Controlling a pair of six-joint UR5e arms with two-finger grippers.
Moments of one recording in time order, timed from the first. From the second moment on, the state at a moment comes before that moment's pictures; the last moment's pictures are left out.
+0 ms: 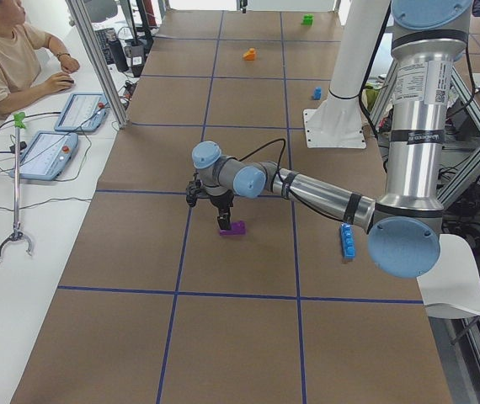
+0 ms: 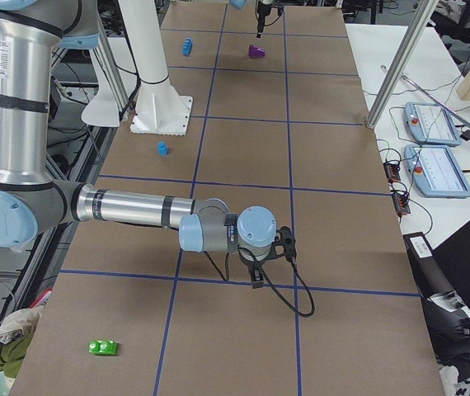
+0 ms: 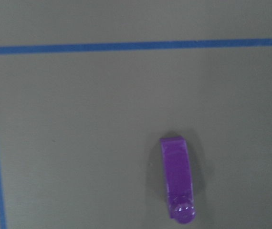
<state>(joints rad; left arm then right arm) -1.04 -1.59 -1.79 -1.64 -2.32 -0.60 1.54 -1.70 1.63 -1.44 2.47 -0.13</state>
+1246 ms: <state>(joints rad) -0.91 -1.64 -1.66 -1.70 -2.27 -0.69 1.53 -1.70 1.63 -1.44 2.47 -0.10</state>
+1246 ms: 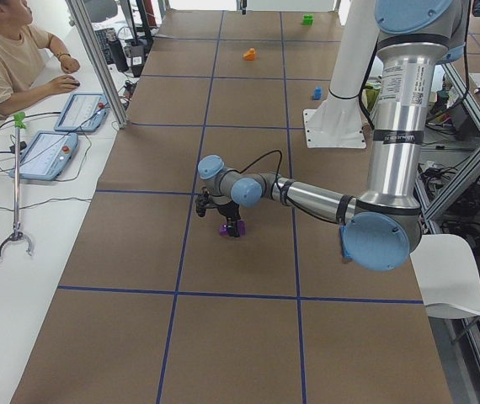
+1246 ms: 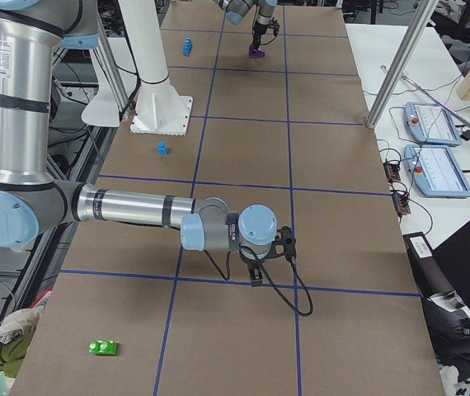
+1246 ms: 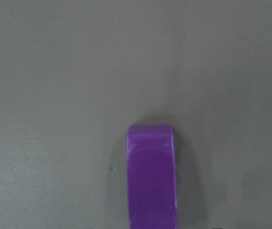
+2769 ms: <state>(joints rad) -0.69 -2.30 -1.80 -1.20 -2.17 -0.80 1.53 -1.69 1.63 -1.44 2.47 -0.10</state>
